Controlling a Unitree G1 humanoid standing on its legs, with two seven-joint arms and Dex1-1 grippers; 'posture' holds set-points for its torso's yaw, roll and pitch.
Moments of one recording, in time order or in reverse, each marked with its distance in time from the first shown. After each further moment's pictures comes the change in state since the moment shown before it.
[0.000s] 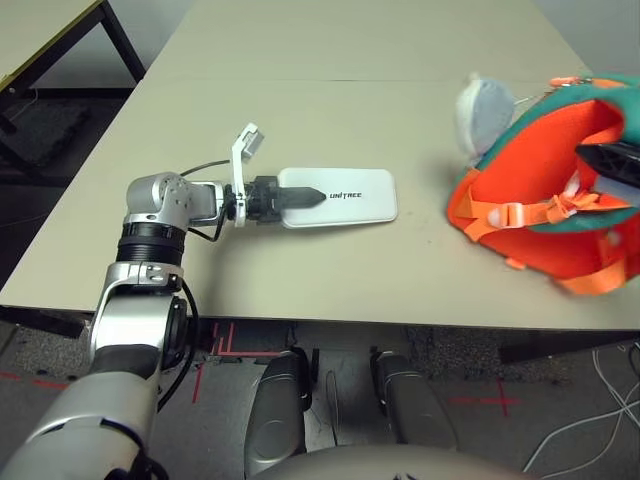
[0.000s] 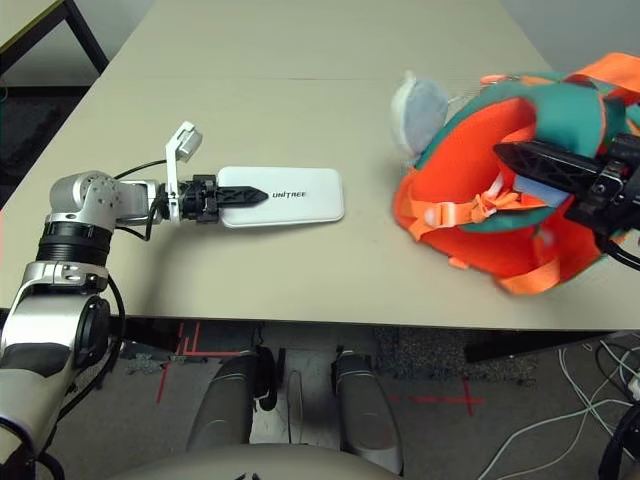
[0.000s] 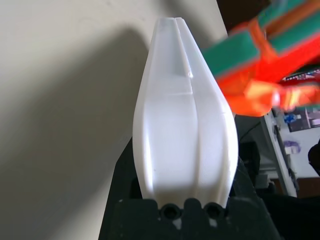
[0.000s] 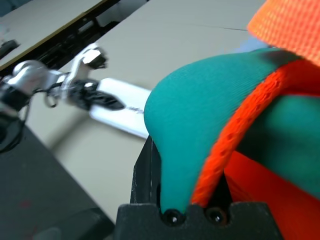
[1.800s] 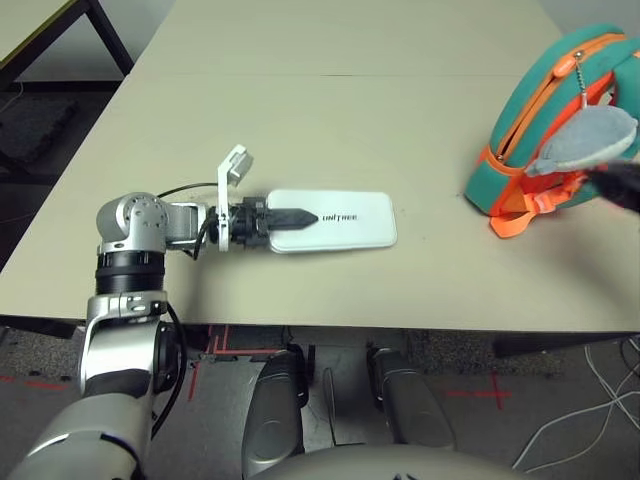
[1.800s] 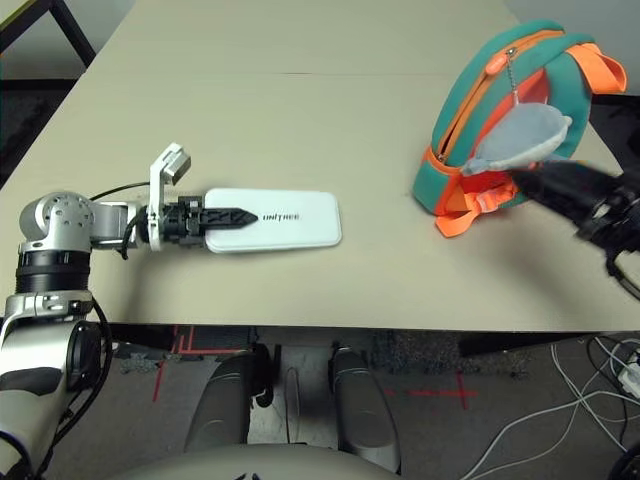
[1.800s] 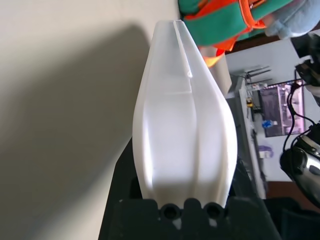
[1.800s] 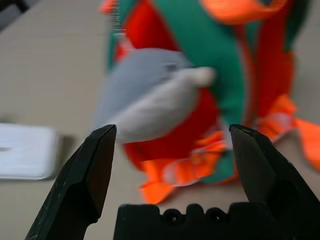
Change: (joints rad) left arm 0.134 0.047 0.150 -0.215 -0.149 0.217 0.157; right arm 0.057 0.067 0.175 0.321 -0.641 -0.457 0.123
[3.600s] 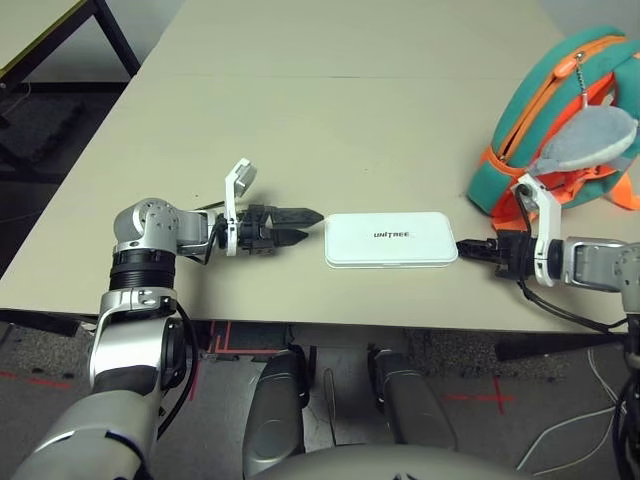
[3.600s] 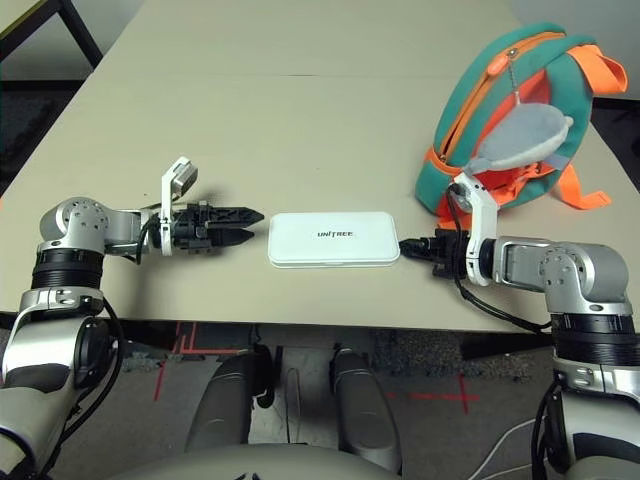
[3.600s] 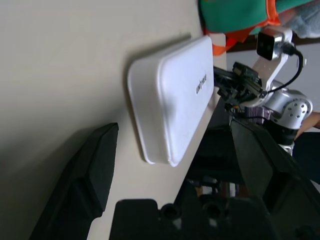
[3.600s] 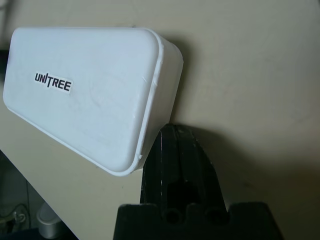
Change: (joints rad) left arm 0.056 -0.050 0.012 0.071 -0.024 0.110 0.056; right arm -0.184 0.270 0.586 0.105 -0.035 0.306 -0.031
